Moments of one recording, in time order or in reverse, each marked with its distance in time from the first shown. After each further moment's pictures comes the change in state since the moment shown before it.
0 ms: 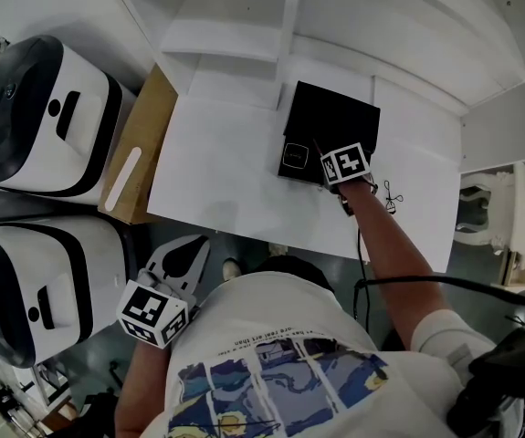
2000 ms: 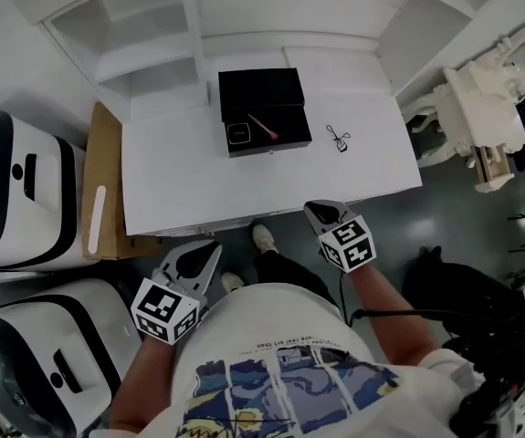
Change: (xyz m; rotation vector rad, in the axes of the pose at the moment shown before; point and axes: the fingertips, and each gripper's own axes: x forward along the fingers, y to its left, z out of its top) left arm -0.013 -0.071 -0.045 0.191 0.017 -0.417; right arm -0.180 0.137 -0.171 0.054 -0.445 -0.101
